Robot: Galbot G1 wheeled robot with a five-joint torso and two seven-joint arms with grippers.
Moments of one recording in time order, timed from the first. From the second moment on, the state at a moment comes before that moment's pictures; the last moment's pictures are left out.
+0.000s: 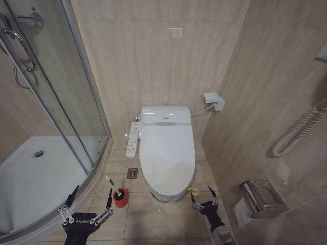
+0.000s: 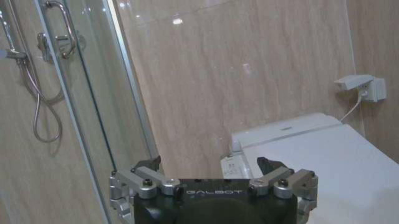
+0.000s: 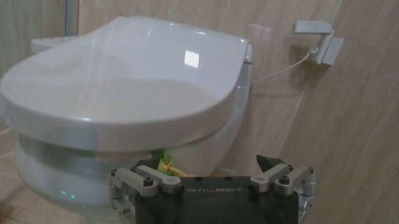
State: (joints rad) left arm 2.14 -1.43 -0.57 -2.50 0.16 -0.21 -0.14; right arm -1.48 1.36 0.48 1.55 -0.09 0.34 0.03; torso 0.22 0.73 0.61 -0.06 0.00
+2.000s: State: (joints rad) left arm 2.14 -1.43 -0.57 -2.50 0.16 -0.21 -0.14; right arm -1.28 1.35 0.51 1.31 -0.11 0.38 0.08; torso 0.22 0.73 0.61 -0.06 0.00
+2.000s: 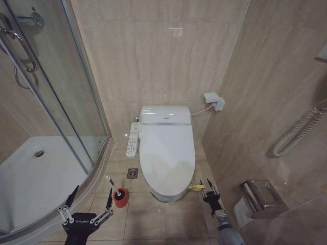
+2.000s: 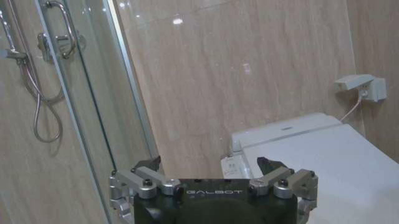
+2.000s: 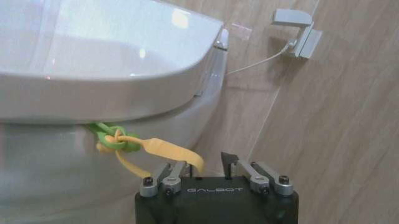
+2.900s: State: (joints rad) left arm 2.14 -1.43 -0.57 -2.50 0.16 -0.21 -0.14; right arm -1.43 1.34 0.52 1.72 -0.02 0.28 0.08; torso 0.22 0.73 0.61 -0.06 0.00
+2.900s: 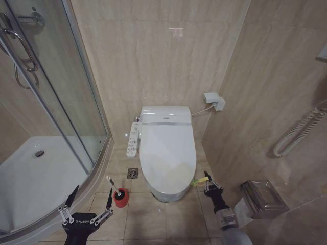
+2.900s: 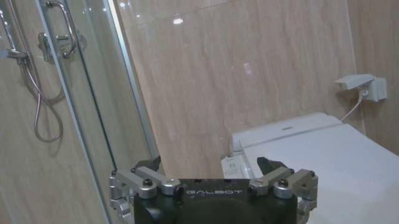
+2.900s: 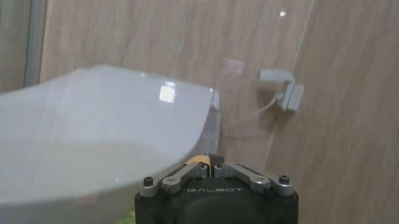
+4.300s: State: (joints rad) left arm 2.14 -1.43 -0.57 -2.50 0.16 -0.21 -0.14; right arm -1.21 1.26 0.51 1.89 0.16 0.08 0.10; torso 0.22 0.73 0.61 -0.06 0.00
